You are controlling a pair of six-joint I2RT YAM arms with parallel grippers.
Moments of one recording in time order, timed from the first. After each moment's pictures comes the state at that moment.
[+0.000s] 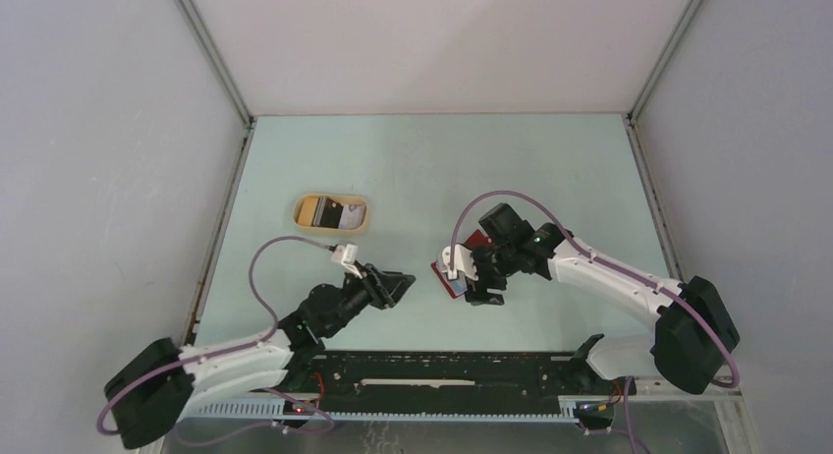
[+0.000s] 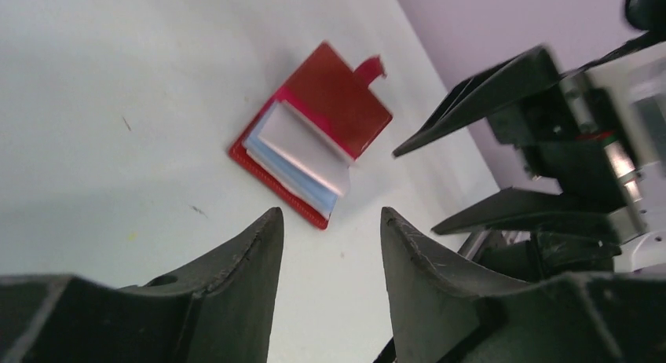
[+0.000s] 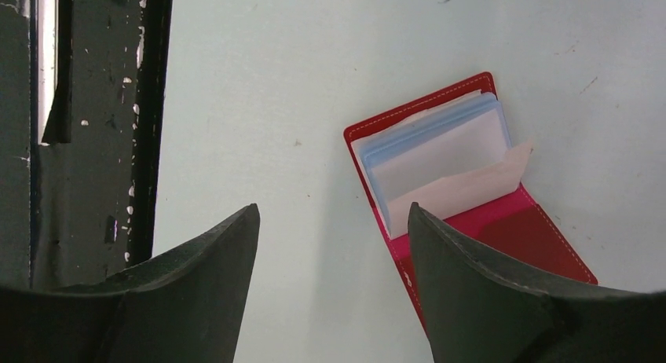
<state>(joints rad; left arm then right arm) -0.90 0.88 0.02 0.74 -0.13 -0.78 0.73 1.31 0.88 -0.65 -0.53 -0.89</state>
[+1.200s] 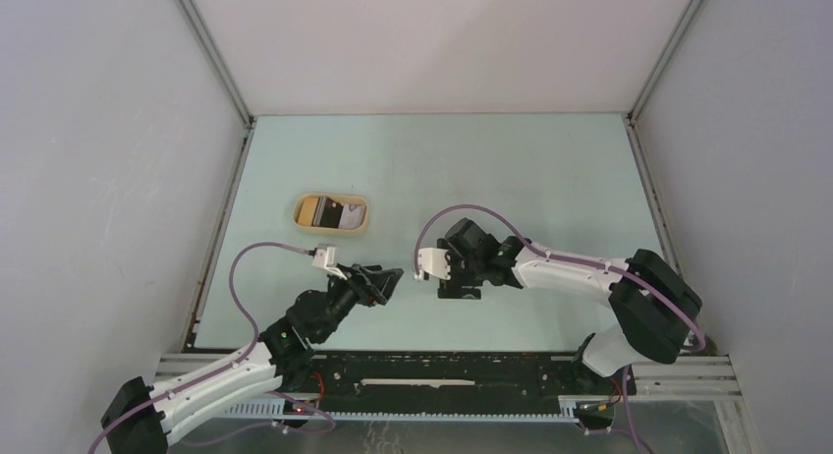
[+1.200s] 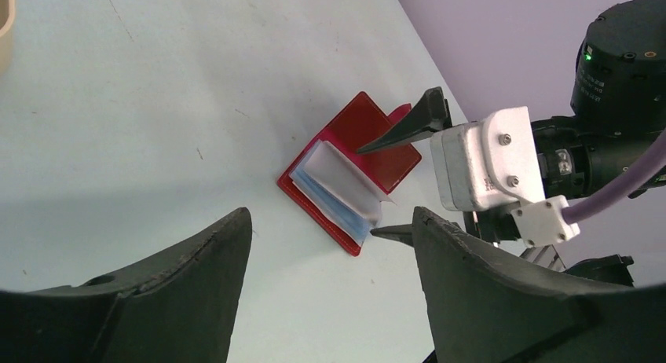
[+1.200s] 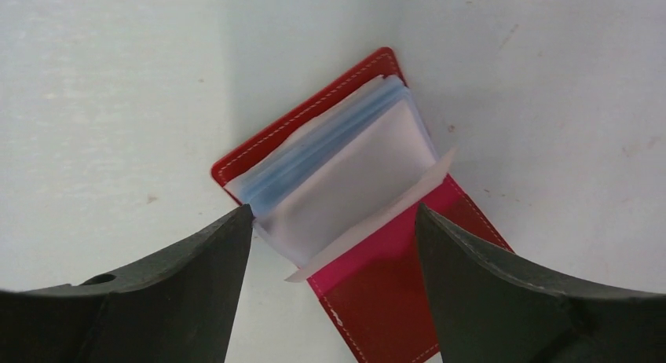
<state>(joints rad) -0.90 0.47 0.01 0.39 -0.31 -0.72 0.90 1.51 0.86 -0.35 -0.09 -0.74</state>
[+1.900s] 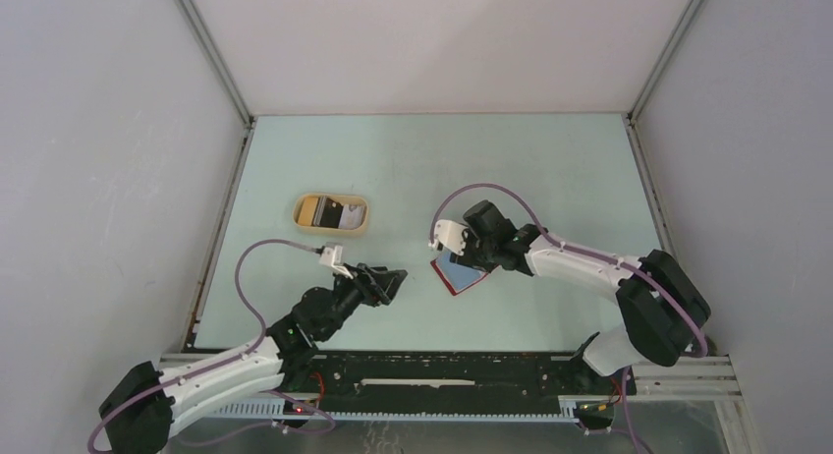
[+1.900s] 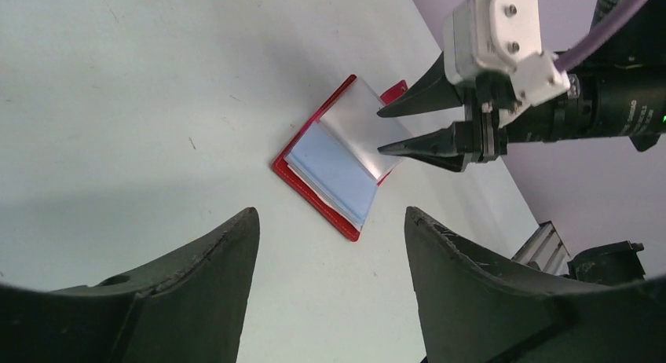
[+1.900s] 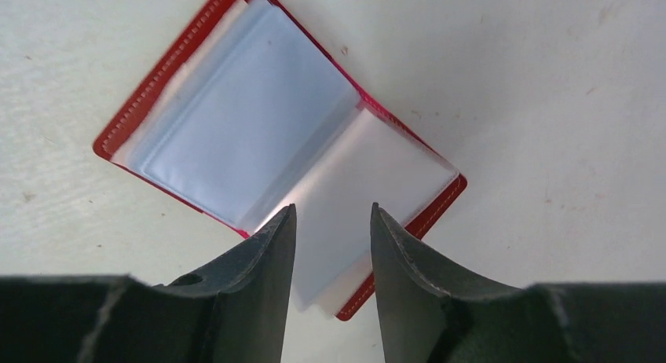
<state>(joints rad) -0.90 0.60 0.01 0.50 -0.28 -0.72 0.77 1.48 0.86 -0.31 0.00 -0.67</state>
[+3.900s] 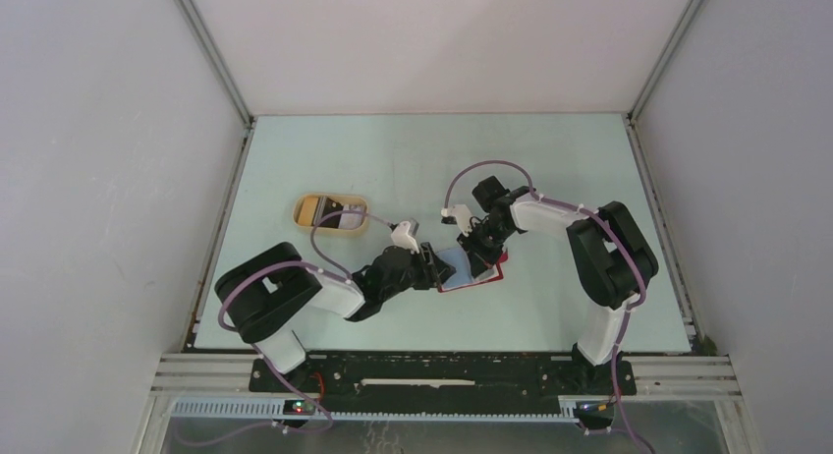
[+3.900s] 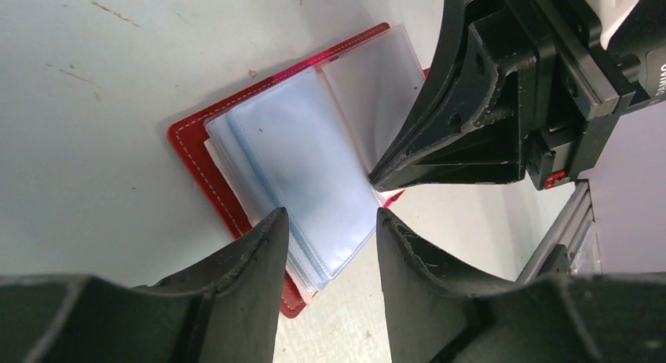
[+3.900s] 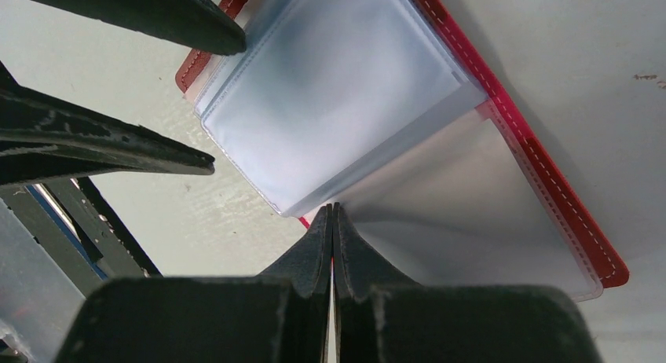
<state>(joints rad) -0.90 1.66 0.44 0.81 -0.07 -0.87 0.52 1.84 1.14 -0.68 -0.52 -0.41</state>
